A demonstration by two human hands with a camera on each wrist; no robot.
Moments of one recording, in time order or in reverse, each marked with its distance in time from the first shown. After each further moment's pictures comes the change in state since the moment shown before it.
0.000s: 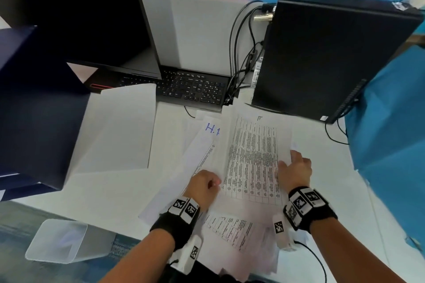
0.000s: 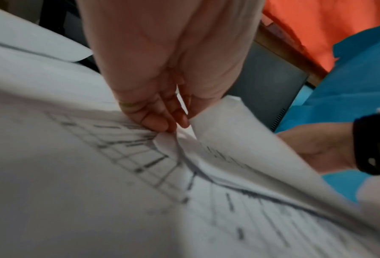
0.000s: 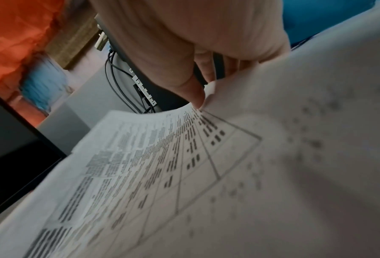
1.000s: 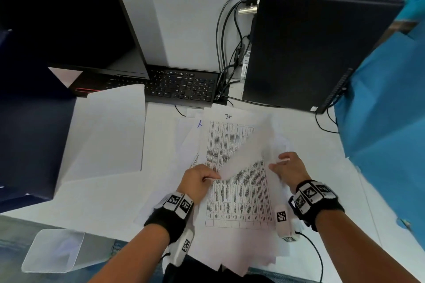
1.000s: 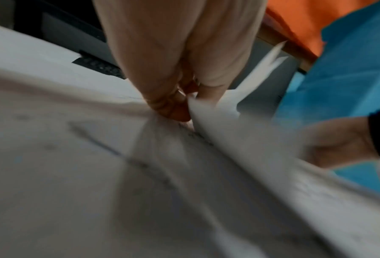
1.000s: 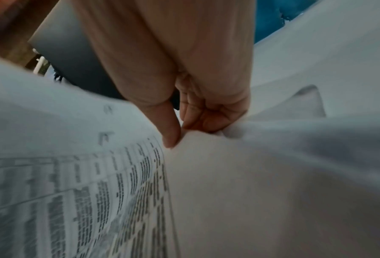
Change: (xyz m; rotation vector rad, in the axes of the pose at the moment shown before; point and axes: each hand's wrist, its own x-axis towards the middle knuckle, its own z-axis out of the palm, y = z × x) left_hand 0.013 -0.006 -0.003 -0.090 -0.019 0.085; right_hand 0.008 0.019 -0.012 0.433 -0.310 0.222
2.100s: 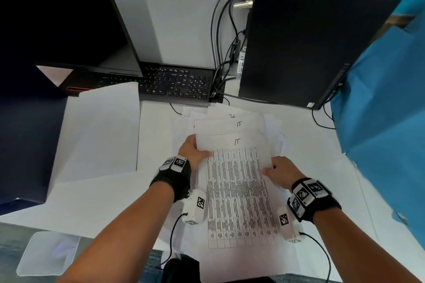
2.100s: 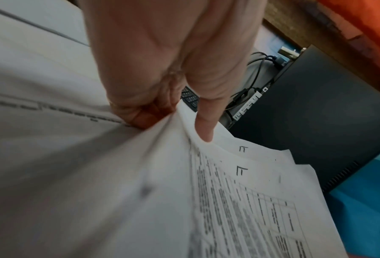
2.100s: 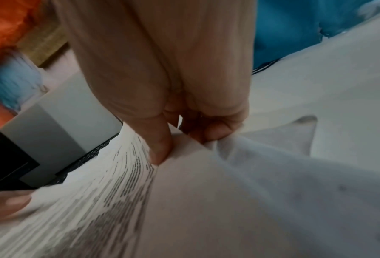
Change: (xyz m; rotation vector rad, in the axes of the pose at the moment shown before) left_hand 0.068 0.010 -0.020 -0.270 0.042 -0.352; right_hand -0.010 -0.008 0.002 -0.641 -0.251 -0.111
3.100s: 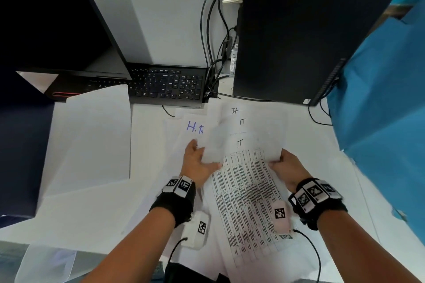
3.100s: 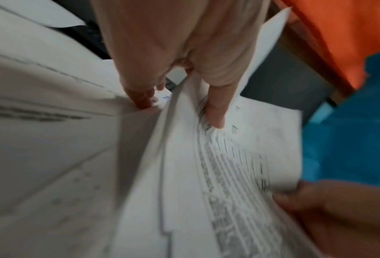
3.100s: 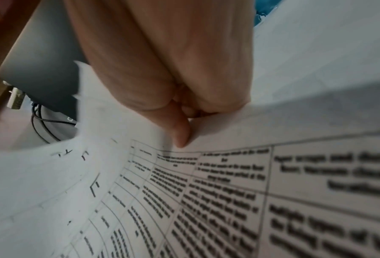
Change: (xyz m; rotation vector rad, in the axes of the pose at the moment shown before) left_hand -0.026 0.004 0.028 -0.108 -0.016 0.084; right_hand 0.002 0.005 -0.007 0.609 0.134 0.068
